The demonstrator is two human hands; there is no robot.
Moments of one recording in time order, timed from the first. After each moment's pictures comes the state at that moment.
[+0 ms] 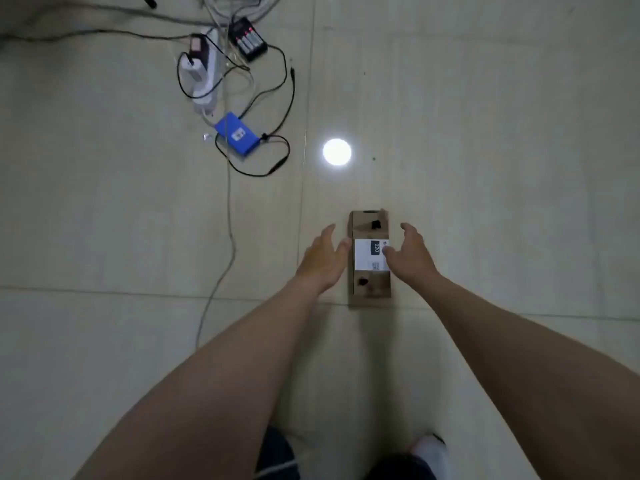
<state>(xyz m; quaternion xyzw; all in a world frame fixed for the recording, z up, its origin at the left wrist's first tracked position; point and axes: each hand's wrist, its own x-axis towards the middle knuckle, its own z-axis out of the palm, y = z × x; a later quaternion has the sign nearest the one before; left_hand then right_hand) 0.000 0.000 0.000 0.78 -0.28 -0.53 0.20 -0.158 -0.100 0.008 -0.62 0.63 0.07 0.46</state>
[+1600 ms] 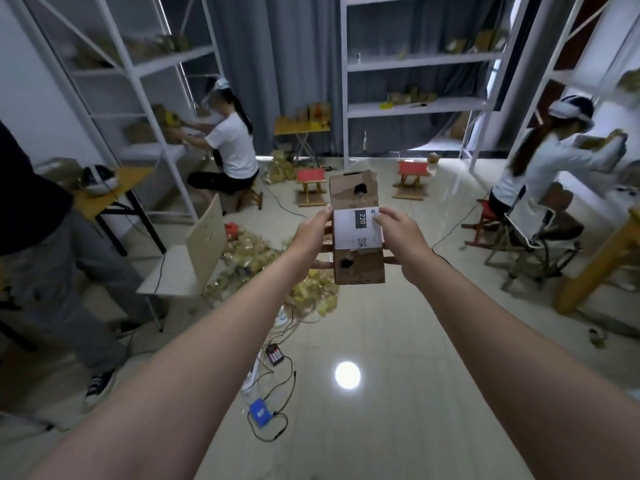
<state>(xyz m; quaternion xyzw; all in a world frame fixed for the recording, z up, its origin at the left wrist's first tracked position) 0.028 -0.288 0.988 0.67 -0.28 -0.41 0.55 -0.113 -0.382 0.987 -0.60 0.45 -0.31 0.58</state>
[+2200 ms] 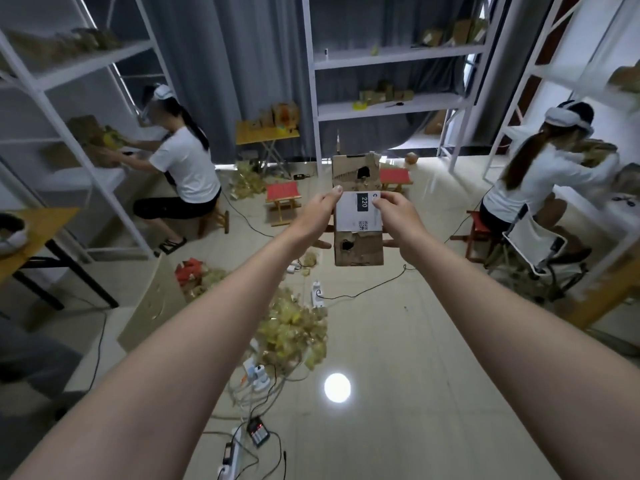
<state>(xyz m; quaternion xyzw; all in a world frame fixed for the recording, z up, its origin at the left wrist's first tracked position) 0.232 -0.637 1.034 0.67 -0.43 -0.40 0.45 0.086 -0.715 1.023 -0.57 0.50 -0.33 0.56</state>
